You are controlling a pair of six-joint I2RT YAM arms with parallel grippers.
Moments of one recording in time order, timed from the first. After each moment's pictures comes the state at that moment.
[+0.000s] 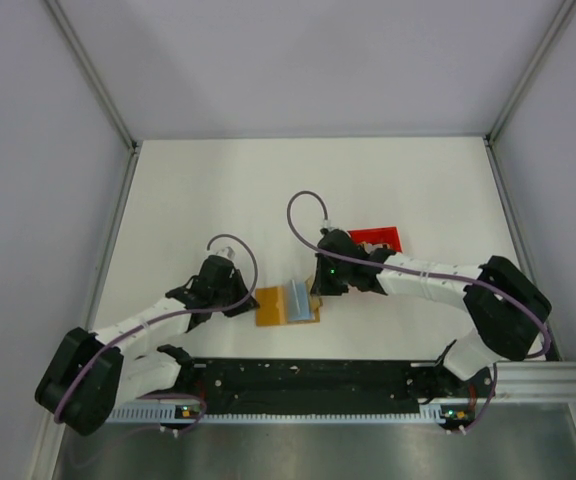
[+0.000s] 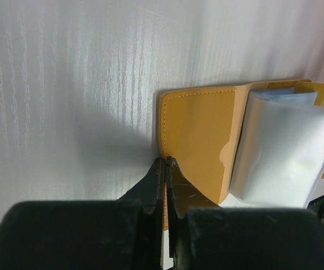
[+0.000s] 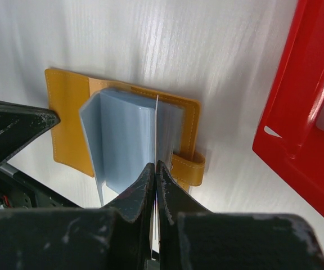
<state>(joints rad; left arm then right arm) -0.51 1.10 0.35 -0.14 0.14 -0.82 0.87 1.53 0.86 -0.25 -0.03 0.81</state>
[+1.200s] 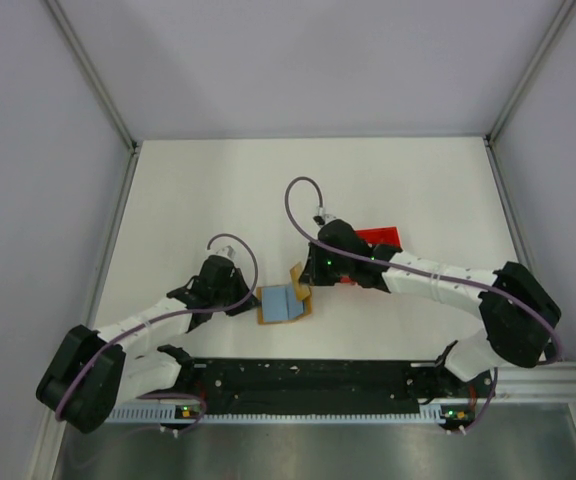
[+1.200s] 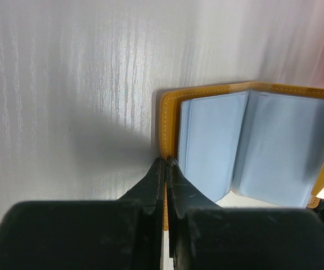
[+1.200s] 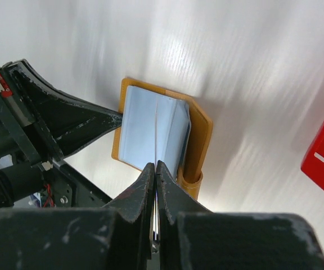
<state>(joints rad) -0.51 1.11 0.35 -0.09 0.14 -0.84 0.89 1.49 0.92 -0.19 -0.09 0.78</state>
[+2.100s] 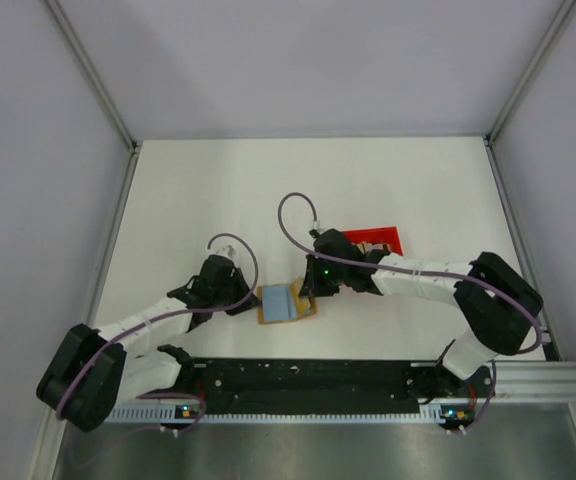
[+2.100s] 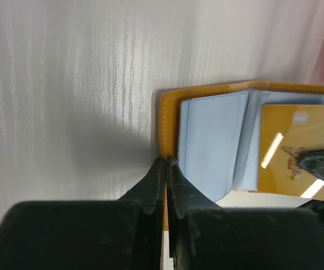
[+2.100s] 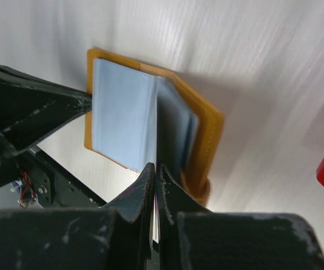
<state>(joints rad) -0.51 1.11 0.34 -0.08 0.15 -0.84 0.89 1.56 0.88 -0.16 -0.13 0.78</state>
